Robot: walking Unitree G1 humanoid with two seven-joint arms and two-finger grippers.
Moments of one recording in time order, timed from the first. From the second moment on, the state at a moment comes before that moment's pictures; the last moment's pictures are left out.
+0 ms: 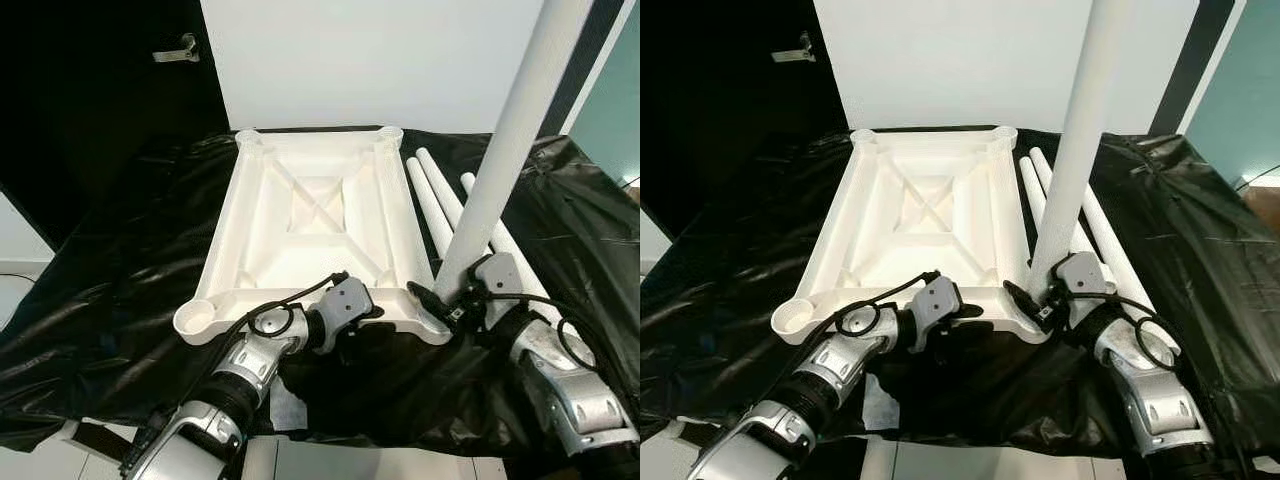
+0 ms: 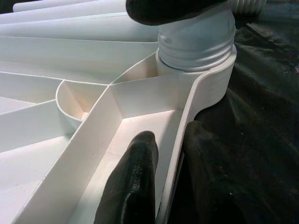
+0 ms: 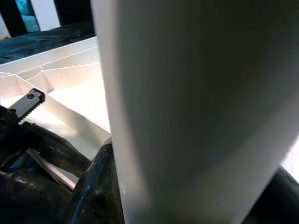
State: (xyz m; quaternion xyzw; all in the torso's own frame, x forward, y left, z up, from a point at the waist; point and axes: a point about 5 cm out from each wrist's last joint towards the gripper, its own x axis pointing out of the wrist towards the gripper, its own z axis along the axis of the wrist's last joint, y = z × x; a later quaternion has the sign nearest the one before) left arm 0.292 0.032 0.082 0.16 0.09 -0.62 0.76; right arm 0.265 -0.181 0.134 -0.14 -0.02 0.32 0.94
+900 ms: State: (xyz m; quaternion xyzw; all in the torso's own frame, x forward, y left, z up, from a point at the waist) left arm 0.297 0.051 0.078 0.16 0.11 -0.60 0.78; right arm 0.274 -0.132 0.109 -0.04 -0.05 0.03 1.00
